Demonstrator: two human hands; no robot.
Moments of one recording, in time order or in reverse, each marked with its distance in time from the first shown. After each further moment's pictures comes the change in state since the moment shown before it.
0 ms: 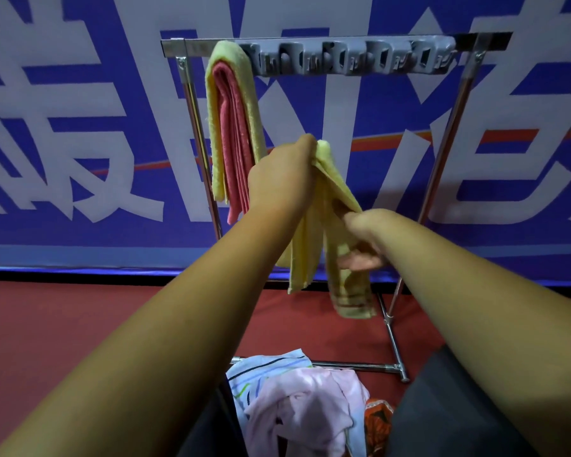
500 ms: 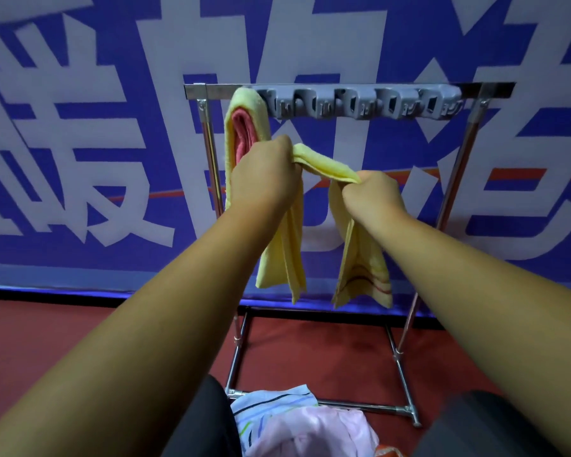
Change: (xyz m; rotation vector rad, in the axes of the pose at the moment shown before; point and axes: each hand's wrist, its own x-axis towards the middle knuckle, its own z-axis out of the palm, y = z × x) left_hand 0.056 -0.030 -0.038 0.024 0.082 -0.079; right_hand -0.045 -0.065 -0.021 -0.079 0.601 -0.921
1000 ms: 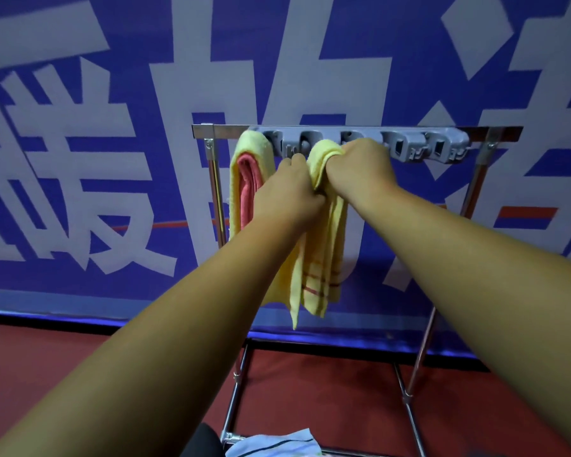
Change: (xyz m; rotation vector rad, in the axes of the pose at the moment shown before) left_hand 0.055 0.015 0.017 -0.106 -0.177 0.007; right_hand 0.069 -0.090 -0.016 0.012 0.131 -0.117
